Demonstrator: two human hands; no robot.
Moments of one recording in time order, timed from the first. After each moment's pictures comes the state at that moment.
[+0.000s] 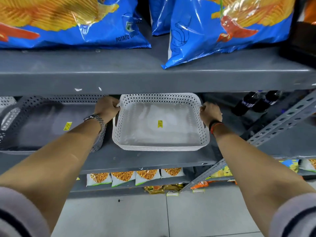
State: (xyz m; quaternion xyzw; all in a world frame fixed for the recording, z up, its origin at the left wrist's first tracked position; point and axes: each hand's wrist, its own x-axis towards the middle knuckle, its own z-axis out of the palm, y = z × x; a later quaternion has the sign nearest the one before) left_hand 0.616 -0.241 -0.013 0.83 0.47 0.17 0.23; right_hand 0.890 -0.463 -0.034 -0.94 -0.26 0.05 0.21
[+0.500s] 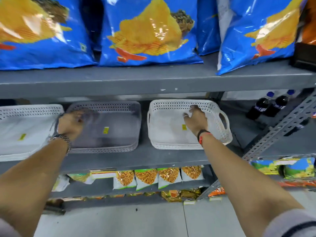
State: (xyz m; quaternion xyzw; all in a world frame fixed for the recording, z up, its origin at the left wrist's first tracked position) left_hand 0.391 -0.198 0.033 0.80 0.52 0.25 0.16; right_hand 0.722 -0.415 0.008 -0.89 -0.29 0.08 0.35
